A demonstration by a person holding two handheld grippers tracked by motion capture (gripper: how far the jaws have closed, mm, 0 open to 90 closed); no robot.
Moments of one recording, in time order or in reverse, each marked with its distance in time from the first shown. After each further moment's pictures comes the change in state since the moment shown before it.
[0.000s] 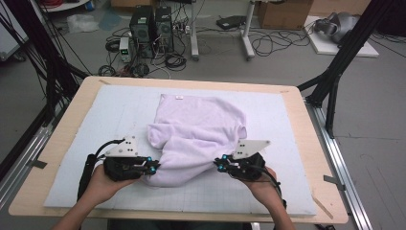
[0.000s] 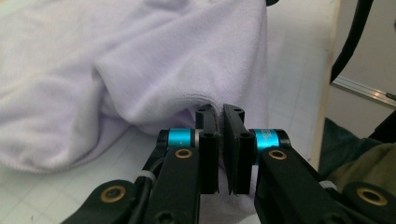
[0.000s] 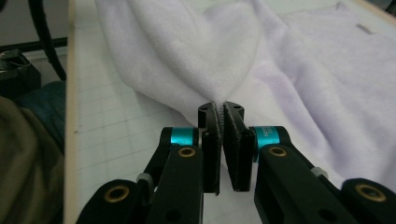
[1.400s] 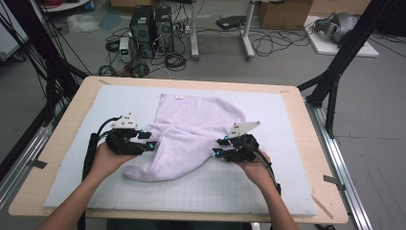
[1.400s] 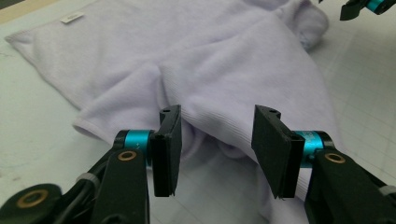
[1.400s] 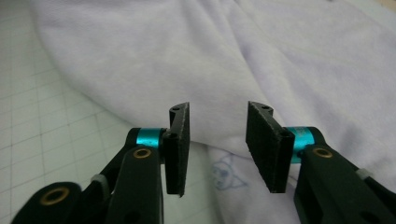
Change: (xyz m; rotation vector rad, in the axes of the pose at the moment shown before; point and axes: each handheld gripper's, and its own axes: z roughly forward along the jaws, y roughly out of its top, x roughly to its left) left arm 0.072 -0.008 0.014 0.025 0.170 -0.121; right arm -0.050 0.001 0.037 0.071 -0.073 0.080
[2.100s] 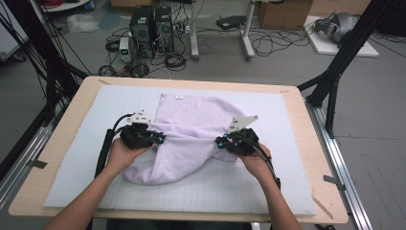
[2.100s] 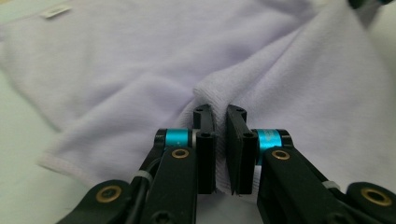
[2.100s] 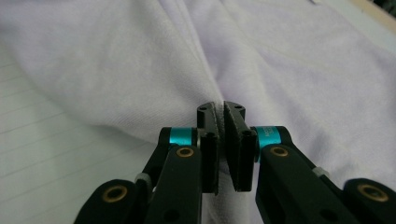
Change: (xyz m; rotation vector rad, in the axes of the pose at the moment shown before) left arm 0.022 0.012 0.052 0.032 0.035 -0.058; right arm -0.025 0.012 0.010 0.064 -0.029 -0.016
